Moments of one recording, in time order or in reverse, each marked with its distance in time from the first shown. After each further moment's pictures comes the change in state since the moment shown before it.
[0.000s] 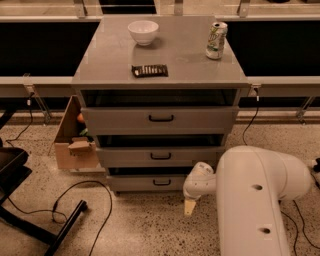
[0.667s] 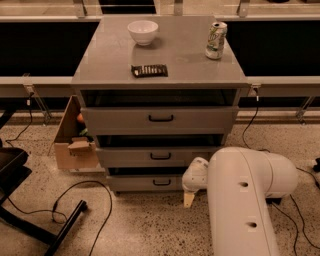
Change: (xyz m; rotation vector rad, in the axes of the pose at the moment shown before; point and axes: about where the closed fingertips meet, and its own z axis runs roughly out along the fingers) arm -0.003 -0.040 0.019 0.055 0.012 -0.020
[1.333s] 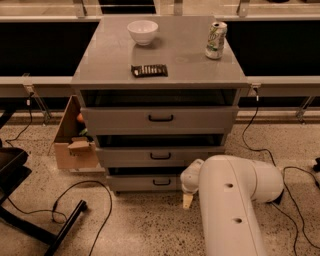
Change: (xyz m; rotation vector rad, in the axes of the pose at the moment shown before) arm 0.004 0.003 0.048 -0.054 0.008 0.021
